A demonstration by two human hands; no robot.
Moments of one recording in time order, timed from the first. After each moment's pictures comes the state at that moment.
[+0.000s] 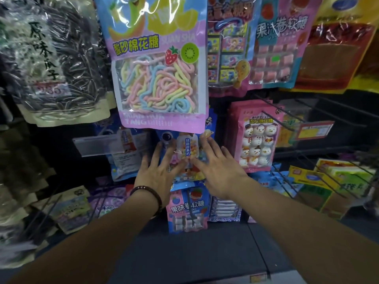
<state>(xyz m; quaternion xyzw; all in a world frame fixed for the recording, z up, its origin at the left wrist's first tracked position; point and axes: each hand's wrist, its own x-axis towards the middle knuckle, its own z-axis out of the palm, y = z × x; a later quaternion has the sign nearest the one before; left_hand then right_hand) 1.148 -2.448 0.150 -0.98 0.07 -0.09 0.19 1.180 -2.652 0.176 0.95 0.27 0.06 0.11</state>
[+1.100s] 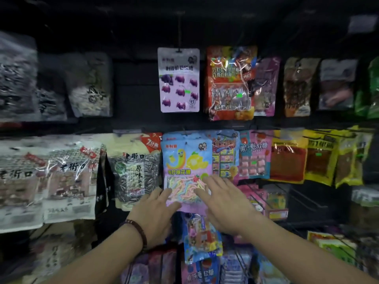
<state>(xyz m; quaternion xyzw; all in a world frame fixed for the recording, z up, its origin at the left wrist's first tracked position) 0.979 -2.404 0.408 -0.96 0.14 -0.14 0.19 1.019 -2.639 0.422 0.90 0.34 0.25 0.13</state>
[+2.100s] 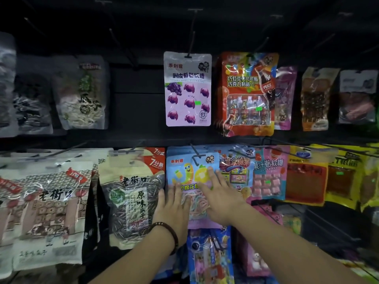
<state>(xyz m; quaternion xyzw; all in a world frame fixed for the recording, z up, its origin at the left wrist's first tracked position) 1.116 -2.409 0.406 -0.97 0.04 -0.16 0.20 1.158 -2.583 0.450 0.96 0.22 0.13 0.08</state>
